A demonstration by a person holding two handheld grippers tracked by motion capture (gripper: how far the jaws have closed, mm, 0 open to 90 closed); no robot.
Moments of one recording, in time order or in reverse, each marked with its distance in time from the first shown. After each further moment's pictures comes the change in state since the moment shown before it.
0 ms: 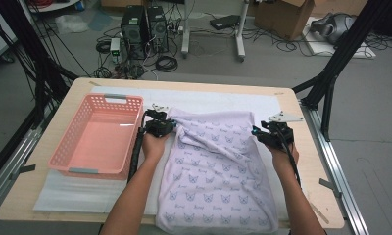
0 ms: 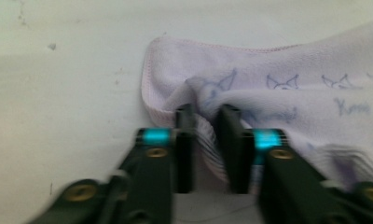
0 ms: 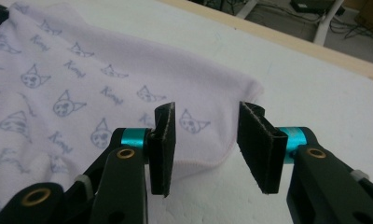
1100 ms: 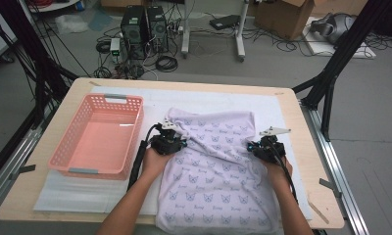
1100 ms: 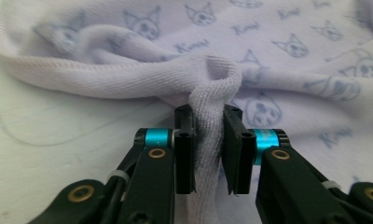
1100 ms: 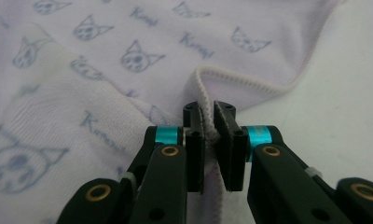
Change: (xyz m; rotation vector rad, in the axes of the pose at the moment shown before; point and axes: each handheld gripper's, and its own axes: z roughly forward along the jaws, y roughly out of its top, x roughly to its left) left arm -0.036 -0.031 -0.028 0.067 -0.200 0.184; right arm 0.020 -0.038 0.018 0.157 0.092 0.029
